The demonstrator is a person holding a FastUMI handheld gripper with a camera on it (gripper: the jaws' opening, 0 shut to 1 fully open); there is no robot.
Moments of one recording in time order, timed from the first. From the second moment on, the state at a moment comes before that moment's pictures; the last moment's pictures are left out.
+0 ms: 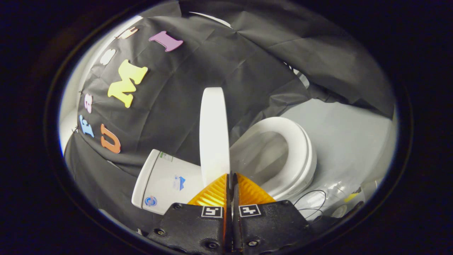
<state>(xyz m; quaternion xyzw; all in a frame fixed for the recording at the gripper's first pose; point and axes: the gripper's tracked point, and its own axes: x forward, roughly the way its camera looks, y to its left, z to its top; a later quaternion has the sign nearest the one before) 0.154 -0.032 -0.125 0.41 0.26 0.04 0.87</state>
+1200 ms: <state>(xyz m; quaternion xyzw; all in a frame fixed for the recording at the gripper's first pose) 0.144 0.039 -0.051 0.29 0.24 0.05 0.93</state>
